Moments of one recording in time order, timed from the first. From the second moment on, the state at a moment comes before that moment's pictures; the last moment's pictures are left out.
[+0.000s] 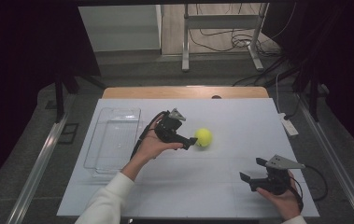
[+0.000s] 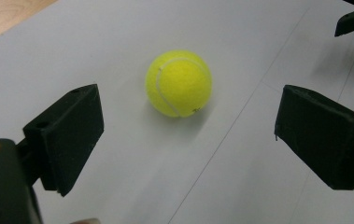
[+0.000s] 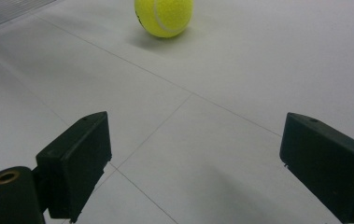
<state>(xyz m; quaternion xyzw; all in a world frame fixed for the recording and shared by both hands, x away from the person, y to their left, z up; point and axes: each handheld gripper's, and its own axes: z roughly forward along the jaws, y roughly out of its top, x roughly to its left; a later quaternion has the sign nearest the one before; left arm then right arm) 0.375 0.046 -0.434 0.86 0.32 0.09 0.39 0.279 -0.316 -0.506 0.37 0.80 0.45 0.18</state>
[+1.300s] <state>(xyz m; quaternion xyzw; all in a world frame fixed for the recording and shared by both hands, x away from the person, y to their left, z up) 0.404 0.020 -0.442 0.87 0.32 0.08 0.36 0.280 -0.316 -0.507 0.37 0.80 0.44 0.17</state>
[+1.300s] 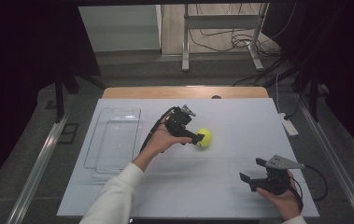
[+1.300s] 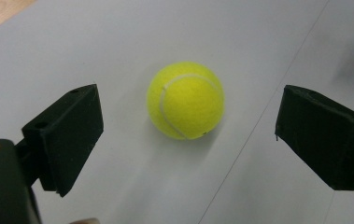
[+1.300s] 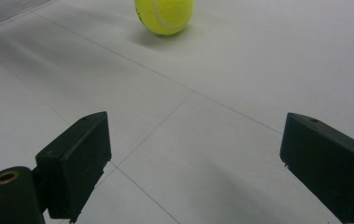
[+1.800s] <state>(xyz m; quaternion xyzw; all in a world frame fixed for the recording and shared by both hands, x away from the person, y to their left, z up) 0.411 0.006 -0.442 0.88 0.32 0.07 0.35 0.280 -0.317 -0.507 0.37 0.80 0.45 0.17</state>
